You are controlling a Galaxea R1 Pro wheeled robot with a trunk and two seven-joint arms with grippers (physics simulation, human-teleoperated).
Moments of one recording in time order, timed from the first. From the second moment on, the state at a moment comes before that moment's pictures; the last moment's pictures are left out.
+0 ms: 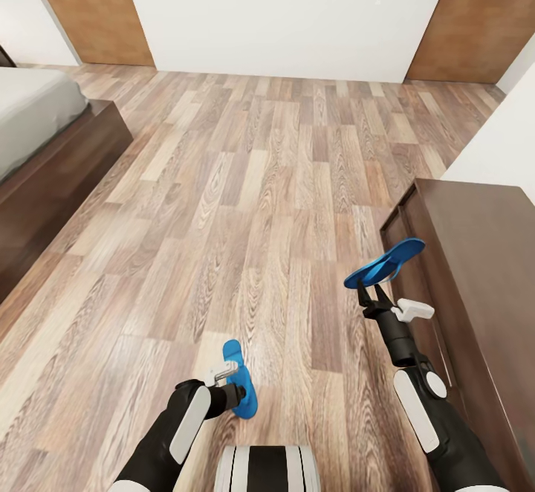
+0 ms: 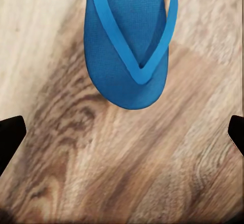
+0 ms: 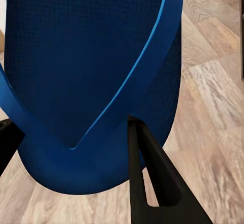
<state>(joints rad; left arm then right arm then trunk) -0.43 -0.16 -0.11 -0.96 0.53 0.71 0.35 -0.40 -0.08 -0.04 -1.19 -0.48 -0.31 0.21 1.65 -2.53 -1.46</state>
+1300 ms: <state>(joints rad) -0.43 -0.16 -0.10 -0.96 0.53 0.63 0.36 -0.40 -0.07 -0.04 -1.19 -0.47 -0.31 0.21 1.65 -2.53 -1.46</state>
